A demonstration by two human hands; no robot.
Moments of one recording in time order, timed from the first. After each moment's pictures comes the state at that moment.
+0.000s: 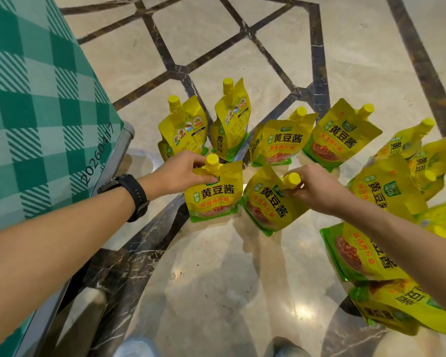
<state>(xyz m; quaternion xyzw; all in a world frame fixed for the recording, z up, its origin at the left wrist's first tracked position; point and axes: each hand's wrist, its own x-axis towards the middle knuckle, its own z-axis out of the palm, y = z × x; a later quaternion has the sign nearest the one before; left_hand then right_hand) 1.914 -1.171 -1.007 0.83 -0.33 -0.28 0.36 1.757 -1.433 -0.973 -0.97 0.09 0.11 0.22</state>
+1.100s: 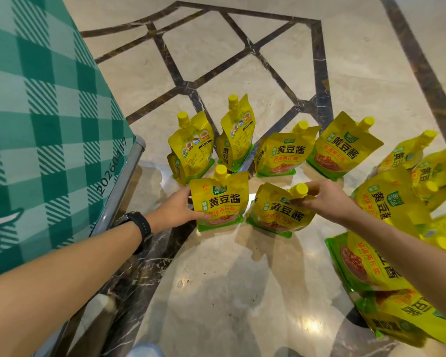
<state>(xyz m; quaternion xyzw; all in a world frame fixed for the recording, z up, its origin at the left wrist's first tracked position) 1.891 -1.136 -1.062 0.81 -0.21 -0.34 0.42 1.747 -1.453 -0.989 -0.89 0.22 0.11 0.38</state>
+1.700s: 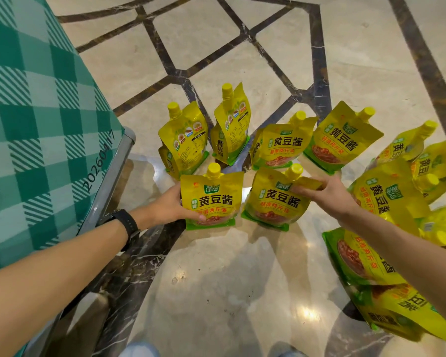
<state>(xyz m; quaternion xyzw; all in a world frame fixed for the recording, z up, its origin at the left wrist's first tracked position) 1.892 -1.131 -1.073 0.75 -0.19 -0.41 0.49 1.740 -1.463 -1.007 -0.79 0.30 0.05 0.53</state>
